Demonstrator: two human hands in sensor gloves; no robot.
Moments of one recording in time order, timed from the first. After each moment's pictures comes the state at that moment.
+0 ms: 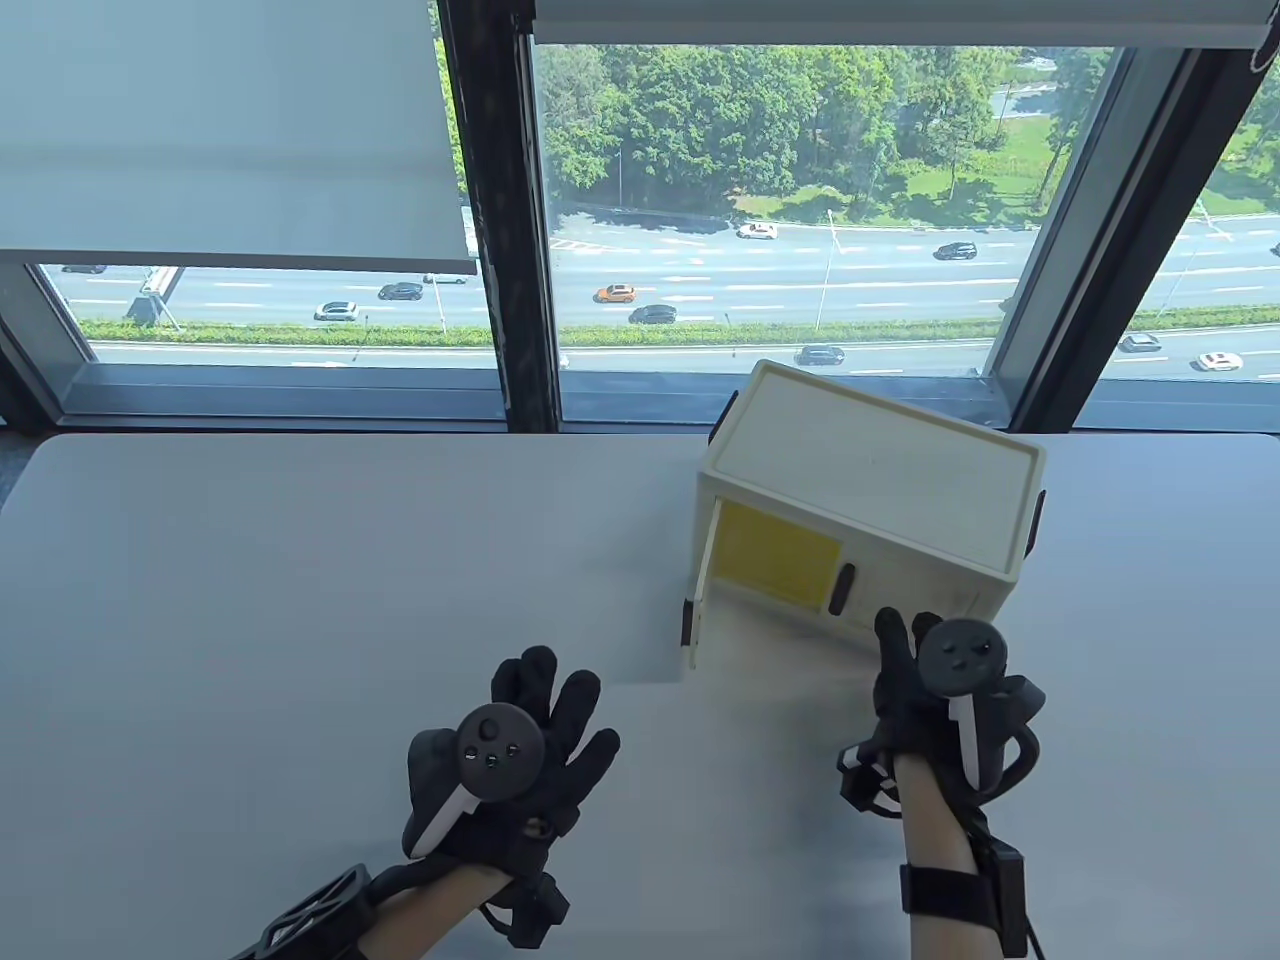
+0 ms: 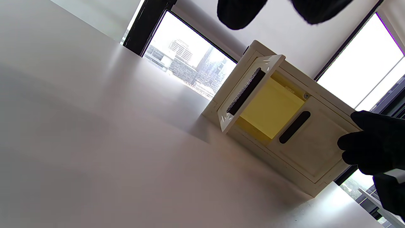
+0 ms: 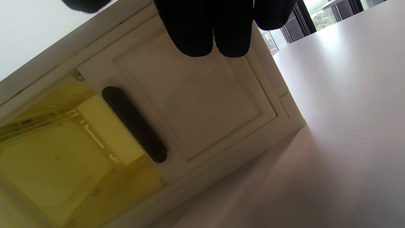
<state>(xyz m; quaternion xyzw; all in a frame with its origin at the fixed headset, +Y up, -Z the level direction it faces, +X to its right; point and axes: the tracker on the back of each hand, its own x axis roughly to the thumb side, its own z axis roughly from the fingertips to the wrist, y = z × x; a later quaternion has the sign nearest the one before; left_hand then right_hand) -0.148 -0.703 -0.299 -0.06 -0.10 0.29 0.95 0.230 -0.687 -0.370 -0.32 -0.08 0.89 0.31</state>
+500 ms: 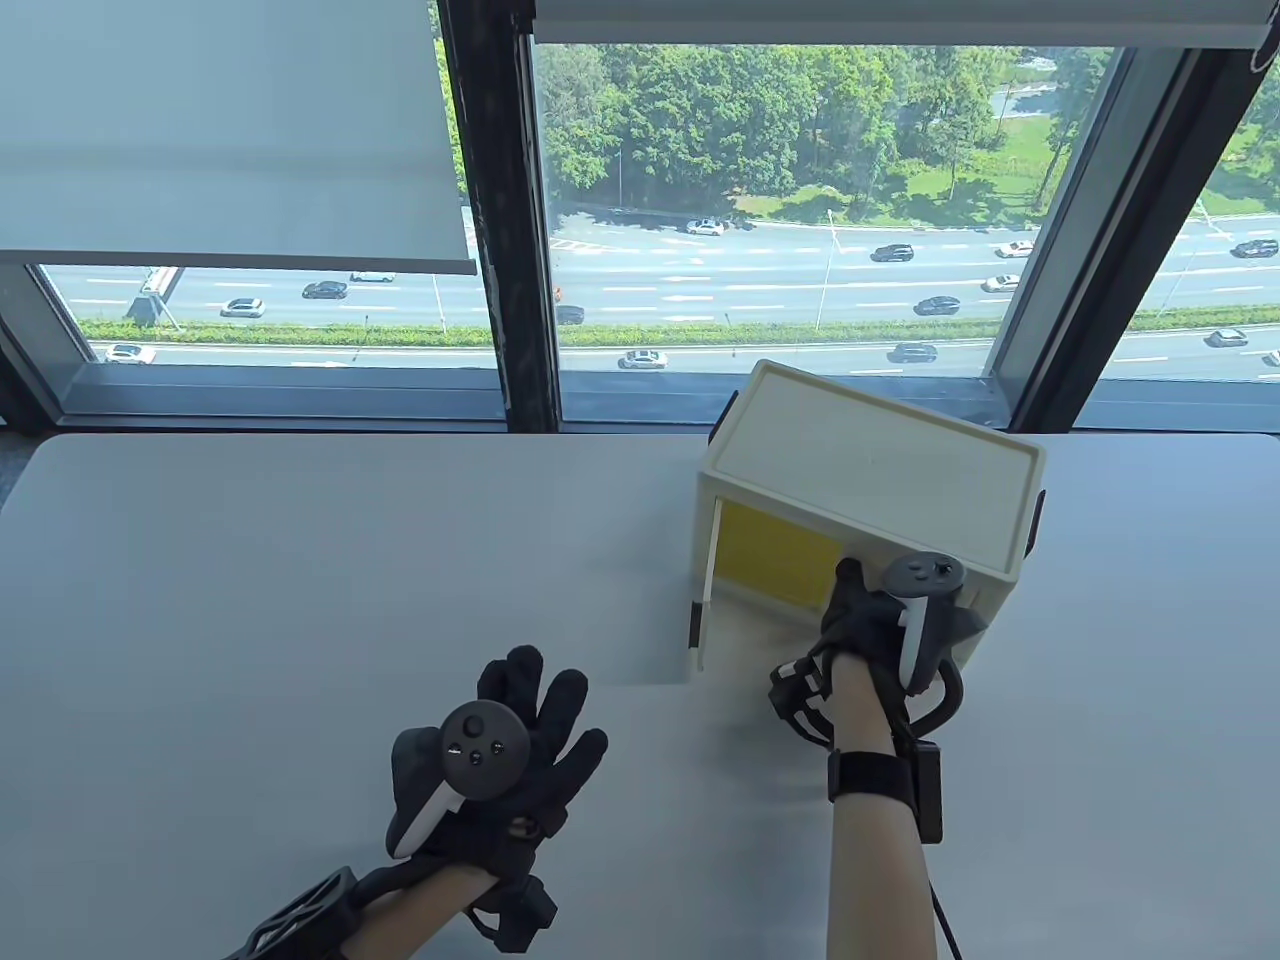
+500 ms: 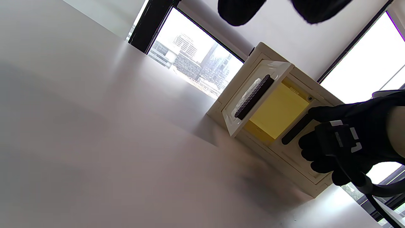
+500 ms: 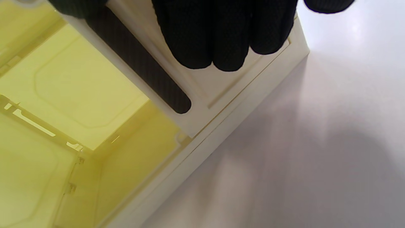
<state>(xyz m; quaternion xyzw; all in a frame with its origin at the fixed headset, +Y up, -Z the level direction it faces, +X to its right) -0.159 -0.700 -0.299 -0.07 -0.09 0.29 0.95 0.207 -0.701 -0.428 -0.43 0.02 0.82 0.37</state>
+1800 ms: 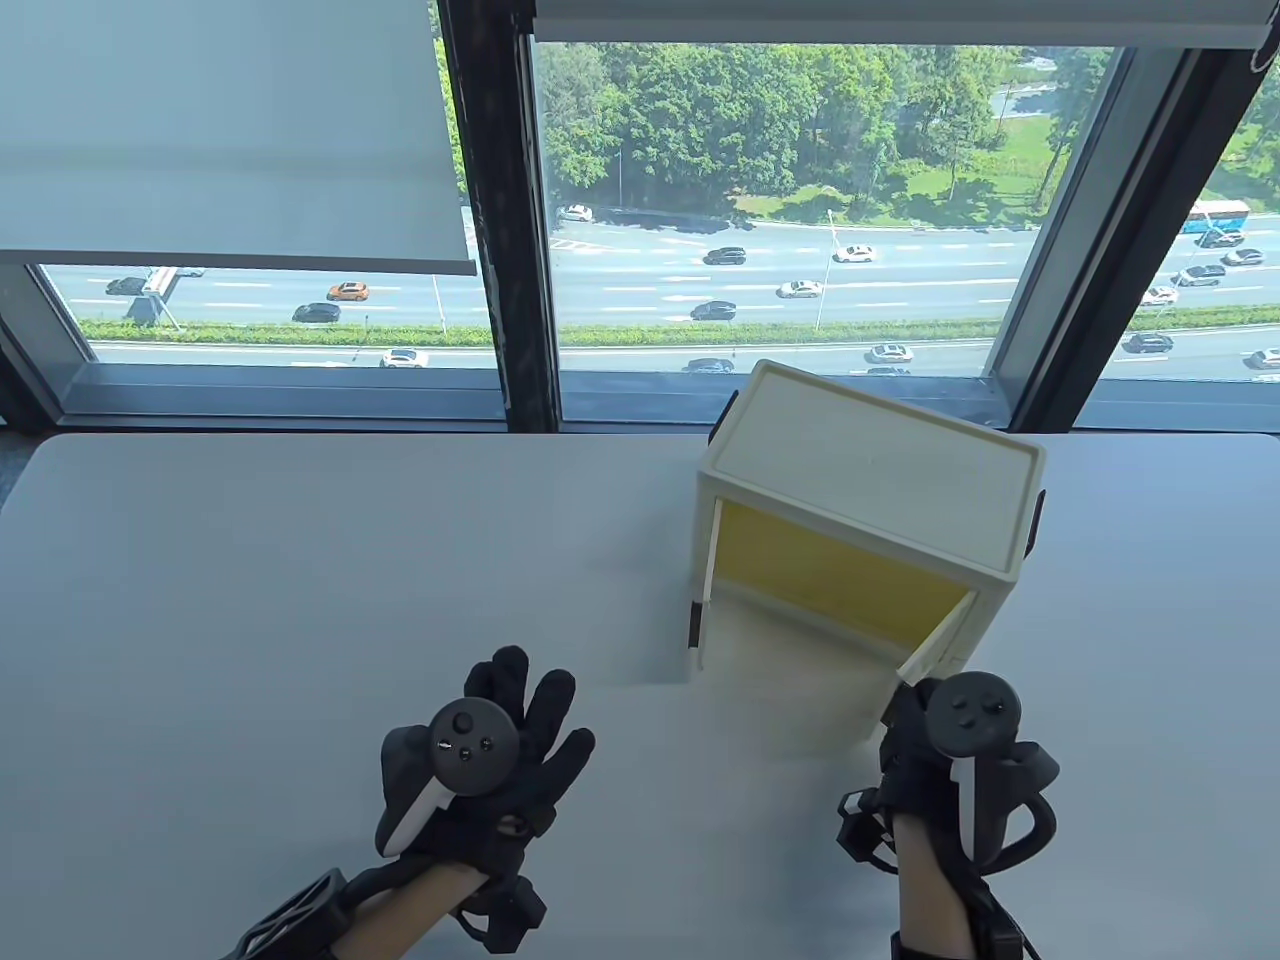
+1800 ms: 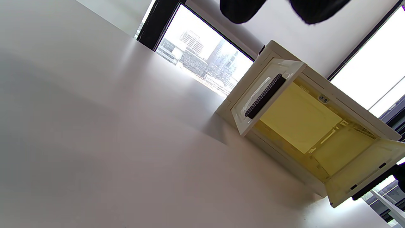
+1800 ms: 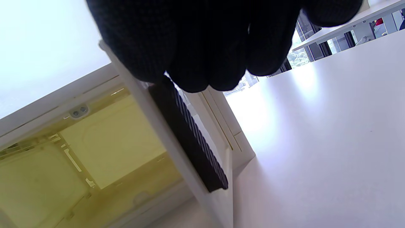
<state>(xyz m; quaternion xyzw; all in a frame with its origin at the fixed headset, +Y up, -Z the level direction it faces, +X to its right) -0.166 -0.704 -0.302 -0.08 -0.08 0.29 0.95 0.226 -0.663 -0.295 -0.36 -0.14 0.89 0.24</state>
